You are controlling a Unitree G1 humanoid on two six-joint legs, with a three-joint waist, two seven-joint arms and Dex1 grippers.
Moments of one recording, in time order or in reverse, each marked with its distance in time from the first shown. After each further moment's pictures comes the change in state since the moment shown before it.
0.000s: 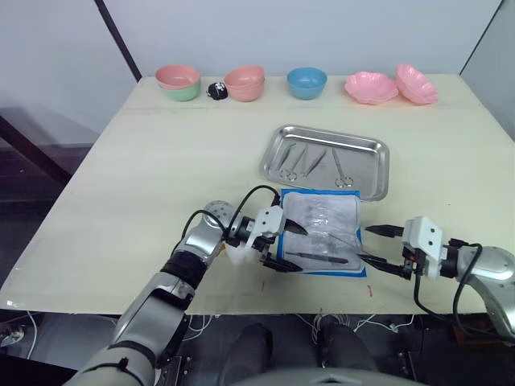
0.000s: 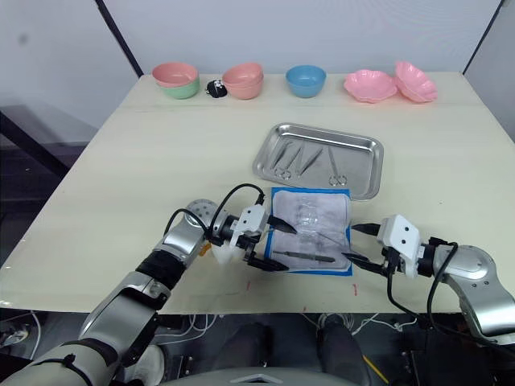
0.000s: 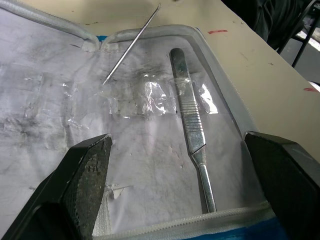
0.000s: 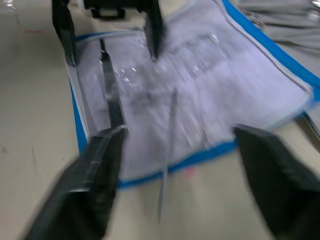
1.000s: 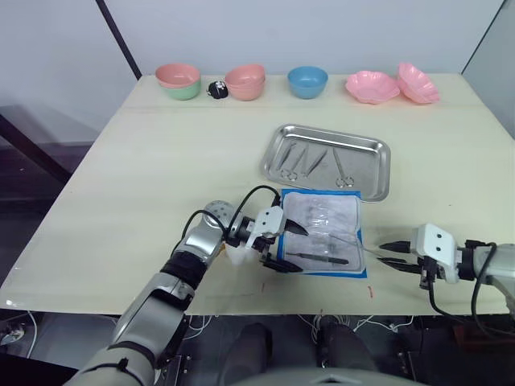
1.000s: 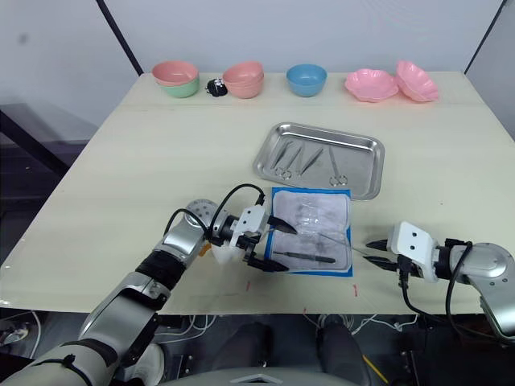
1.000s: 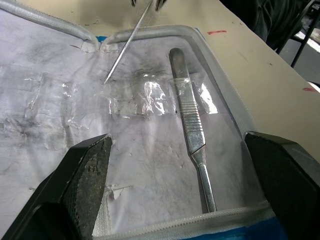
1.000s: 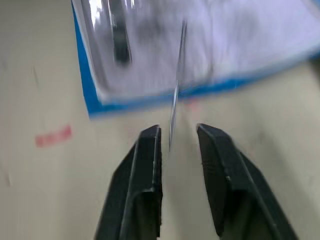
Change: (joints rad) left arm 0.003 0.001 -0.001 -0.011 0.000 0.001 -0.003; right arm 0.062 -0.154 -0.033 0.054 -0.070 -0.014 0.080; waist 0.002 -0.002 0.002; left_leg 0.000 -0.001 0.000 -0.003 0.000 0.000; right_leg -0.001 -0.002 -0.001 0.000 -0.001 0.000
